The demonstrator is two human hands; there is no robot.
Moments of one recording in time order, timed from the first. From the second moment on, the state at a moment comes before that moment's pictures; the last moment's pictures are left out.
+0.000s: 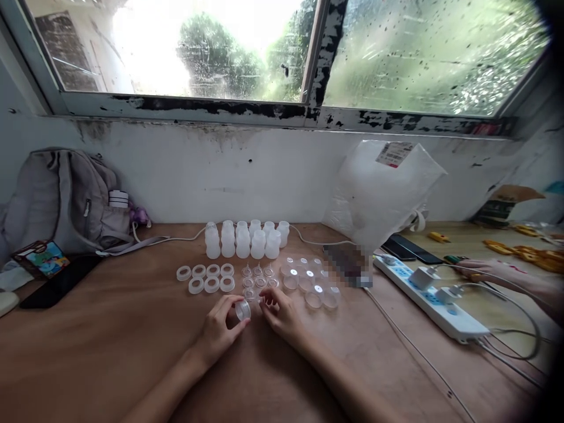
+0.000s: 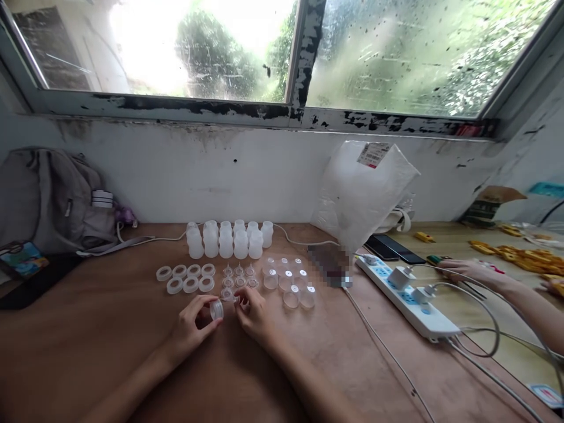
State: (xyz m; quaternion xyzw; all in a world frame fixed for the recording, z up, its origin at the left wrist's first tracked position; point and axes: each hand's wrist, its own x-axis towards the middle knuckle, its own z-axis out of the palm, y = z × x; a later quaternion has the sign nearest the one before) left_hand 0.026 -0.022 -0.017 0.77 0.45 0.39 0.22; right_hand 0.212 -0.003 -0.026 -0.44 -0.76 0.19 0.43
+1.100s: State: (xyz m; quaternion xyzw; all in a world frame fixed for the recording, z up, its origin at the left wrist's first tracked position) left_hand 0.026 -0.024 -0.013 0.78 0.40 0.41 0.23; right_hand 0.197 -0.014 -0.014 -0.36 -0.49 0.63 0.48
